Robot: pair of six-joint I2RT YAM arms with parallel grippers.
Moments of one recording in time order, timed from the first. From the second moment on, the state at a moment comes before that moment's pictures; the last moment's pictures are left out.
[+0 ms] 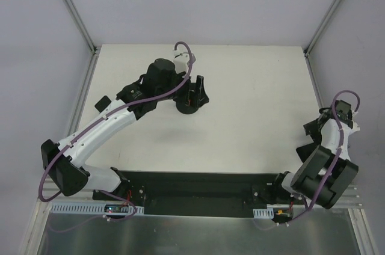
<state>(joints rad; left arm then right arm) -0.70 1.33 1.33 -0.50 0.19 -0.39 -0.54 1.22 0.80 -0.75 0.27 0.60</state>
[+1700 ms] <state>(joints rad) -0.89 1.35 1.33 -0.49 0.09 -0.27 -0.76 1.51 0.82 -0.68 0.11 0.49</state>
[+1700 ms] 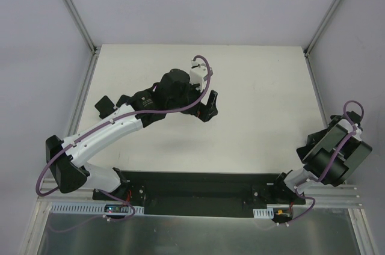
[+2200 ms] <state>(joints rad) -0.89 1.35 1.33 -0.49 0.07 -0.26 -0.71 1.43 0.75 -0.62 0.11 0.45</state>
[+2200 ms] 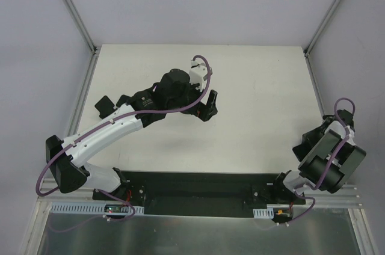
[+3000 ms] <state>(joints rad) -0.85 1.35 1.33 -0.49 0.11 -0.28 0.05 1.11 0.71 -0.42 -0.02 0.39</state>
